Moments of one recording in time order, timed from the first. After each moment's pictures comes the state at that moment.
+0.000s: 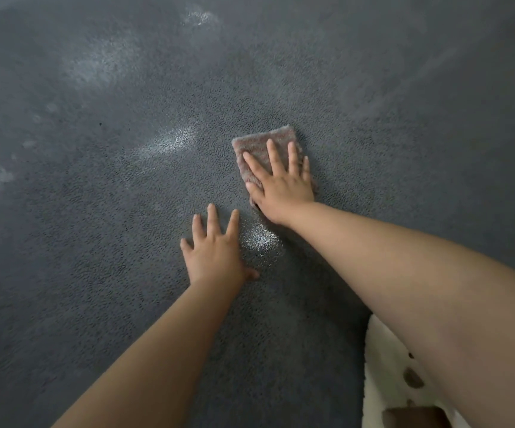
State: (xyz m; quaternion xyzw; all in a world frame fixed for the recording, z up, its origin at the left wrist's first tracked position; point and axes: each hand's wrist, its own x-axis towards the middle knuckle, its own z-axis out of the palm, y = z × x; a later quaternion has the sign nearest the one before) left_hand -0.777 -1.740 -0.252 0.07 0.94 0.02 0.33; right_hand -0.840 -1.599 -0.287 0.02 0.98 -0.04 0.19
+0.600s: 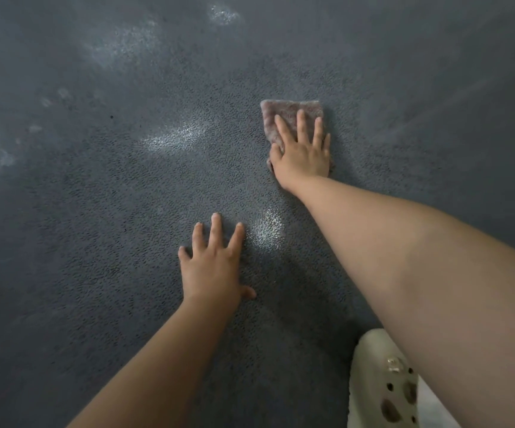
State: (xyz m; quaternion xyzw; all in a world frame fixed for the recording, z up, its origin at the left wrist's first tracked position) left_hand -0.779 -1.742 -0.254 0.08 0.94 0.00 0.33; right_hand -0.917 -1.579 -0.291 0.10 0.98 -0.05 0.15
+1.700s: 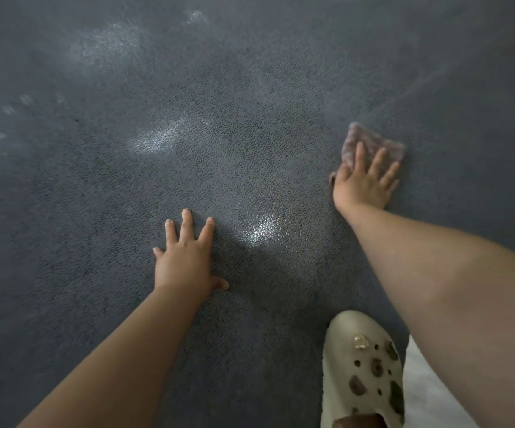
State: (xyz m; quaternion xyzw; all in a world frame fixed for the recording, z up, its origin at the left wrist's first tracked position) left_hand -0.782 -1.737 -0.253 0.07 0.93 0.03 0.35; right_hand -0.840 -1.457 -0.288 0.37 0.91 -0.07 0.15
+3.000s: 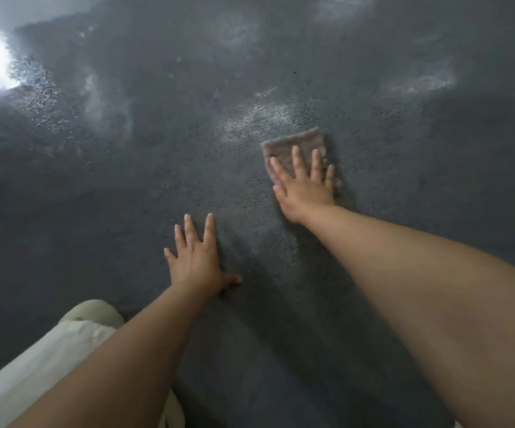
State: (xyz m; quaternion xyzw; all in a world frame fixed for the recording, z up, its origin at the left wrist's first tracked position) left_hand -0.661 -1.982 -0.243 -0.18 0.92 0.08 0.34; right_hand -0.783 -1.821 -0.275 -0.11 0.96 -0.06 0.25
